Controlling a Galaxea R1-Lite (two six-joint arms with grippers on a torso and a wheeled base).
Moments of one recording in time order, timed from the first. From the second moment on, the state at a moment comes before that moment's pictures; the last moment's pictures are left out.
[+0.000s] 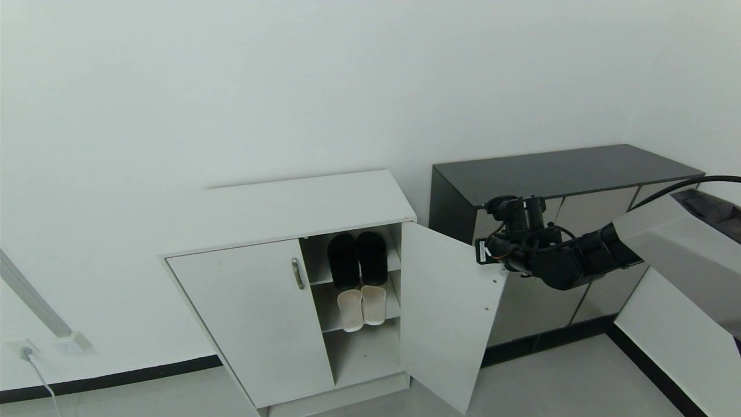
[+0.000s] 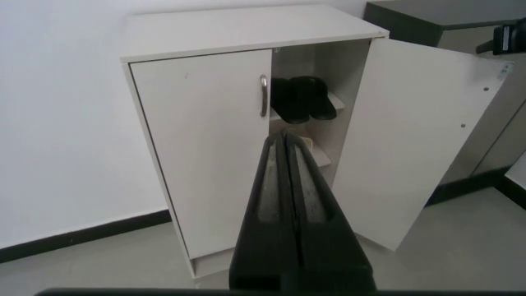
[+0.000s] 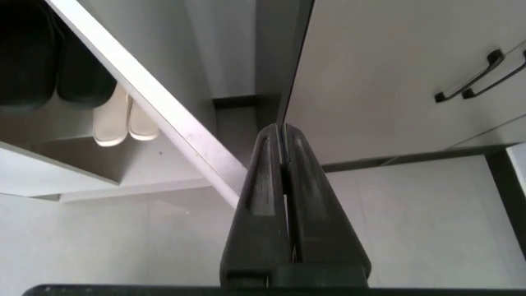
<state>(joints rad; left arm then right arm) 0.00 0.00 0.00 0.00 -0.02 -0.01 0.37 2.28 -1.41 -0.43 -0.23 0.09</state>
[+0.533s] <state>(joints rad) 0.00 0.00 0.00 0.00 -0.02 -0.01 0.42 2.28 -1.38 -0.43 -0.23 0.11</state>
